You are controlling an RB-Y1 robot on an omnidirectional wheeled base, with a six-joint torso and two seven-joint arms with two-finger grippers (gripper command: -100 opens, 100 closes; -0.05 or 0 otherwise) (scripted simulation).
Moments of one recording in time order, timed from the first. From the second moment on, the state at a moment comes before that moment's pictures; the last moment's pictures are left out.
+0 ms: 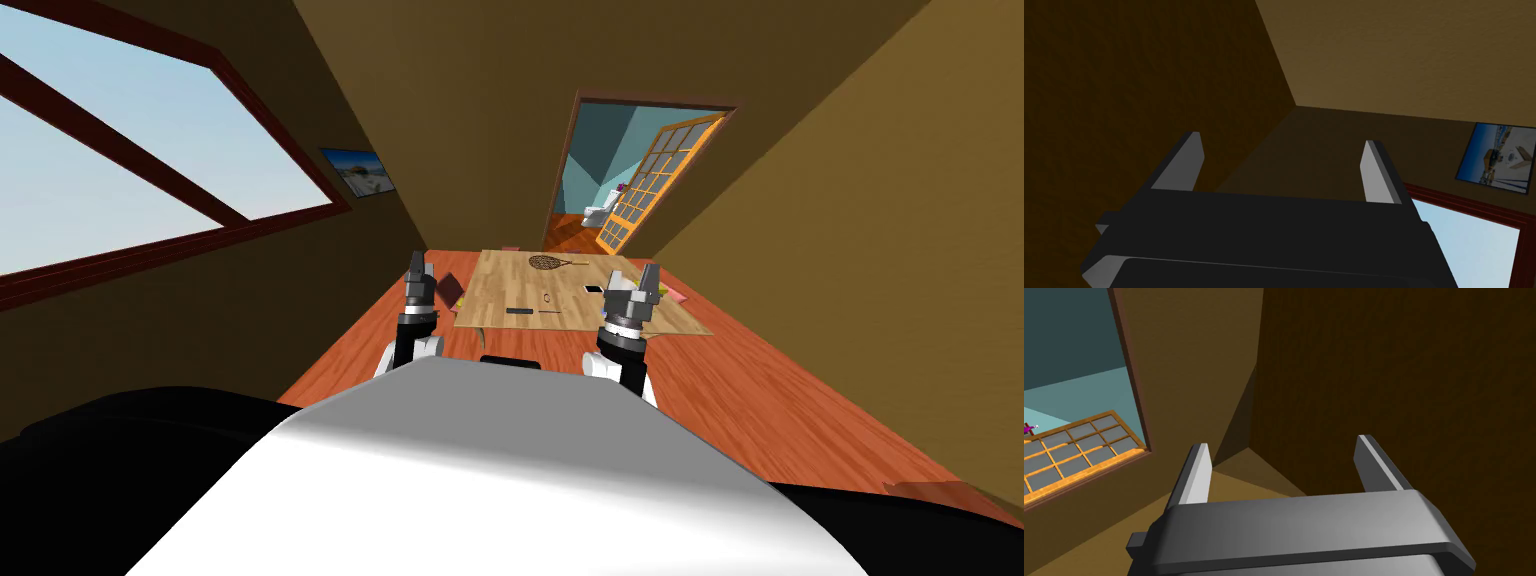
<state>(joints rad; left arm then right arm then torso) 0.50 0.00 0.07 -2.20 -0.09 -0.46 -0.15 0.49 -0.04 -0.01 -2.25 0.02 -0.53 -0.08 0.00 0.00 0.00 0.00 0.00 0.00</state>
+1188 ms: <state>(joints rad) 0.50 0.00 0.07 -2.20 -0.09 -0.46 -0.15 0.50 -0.33 -0.05 -1.94 0.30 -0.60 0.00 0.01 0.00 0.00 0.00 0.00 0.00</state>
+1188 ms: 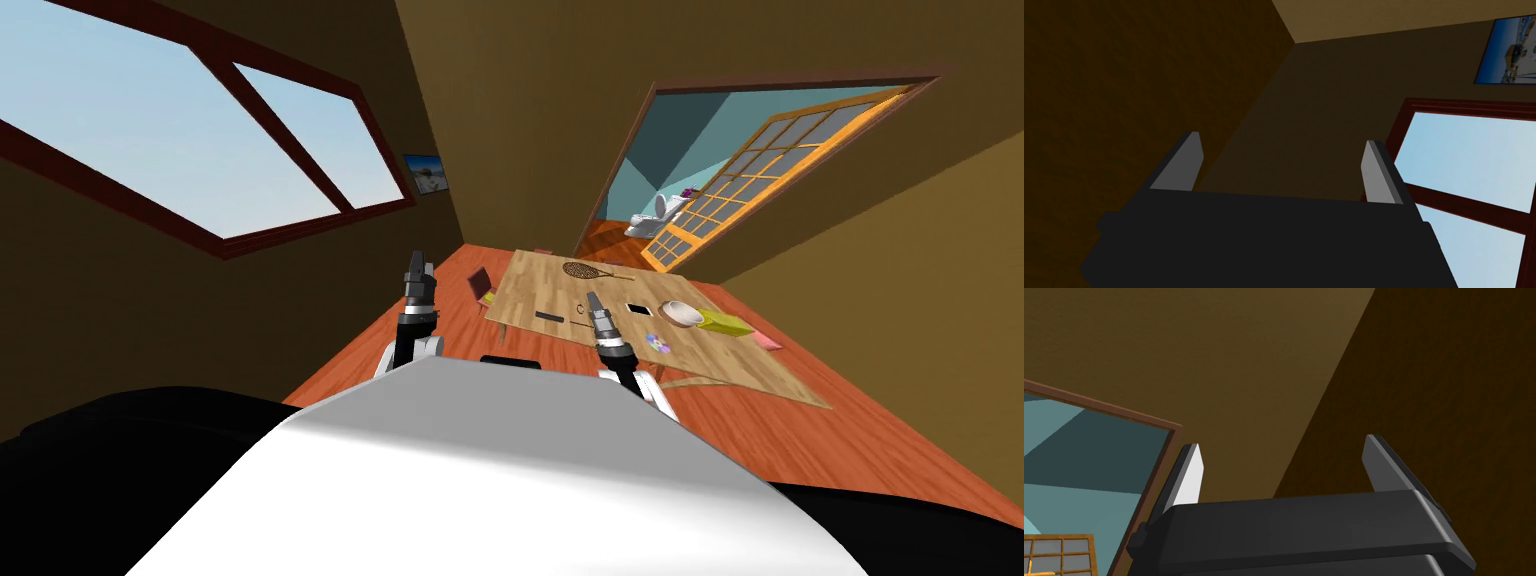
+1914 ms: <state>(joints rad) 0.50 0.00 0.07 -2.20 -0.09 -0.46 -0.15 0.50 -0.48 -0.07 -1.72 0.50 -0.65 0.05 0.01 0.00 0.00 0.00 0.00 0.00</state>
